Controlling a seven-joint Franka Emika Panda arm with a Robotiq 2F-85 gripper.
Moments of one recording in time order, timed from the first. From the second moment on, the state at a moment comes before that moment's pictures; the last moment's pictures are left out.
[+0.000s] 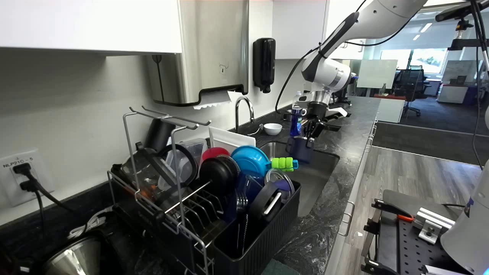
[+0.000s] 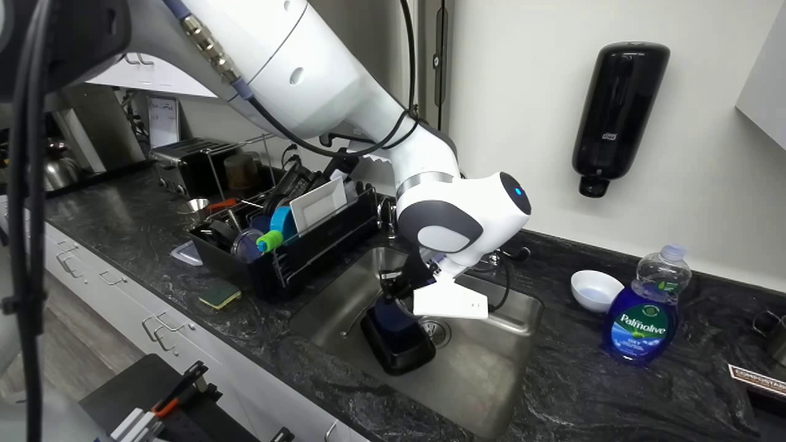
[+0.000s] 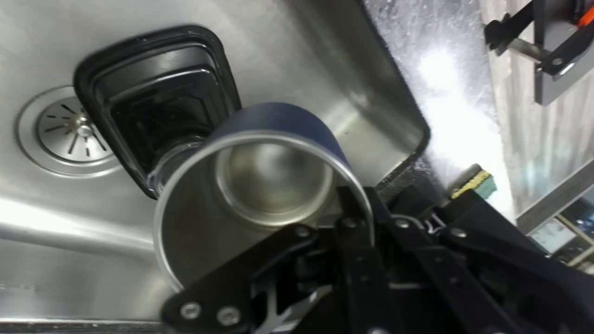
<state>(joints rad) -0.66 0.39 0.08 -2.04 0.49 1.95 -1.71</state>
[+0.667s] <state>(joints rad) -0.55 0.39 -0.03 -1.96 0.50 1.65 -1.93</state>
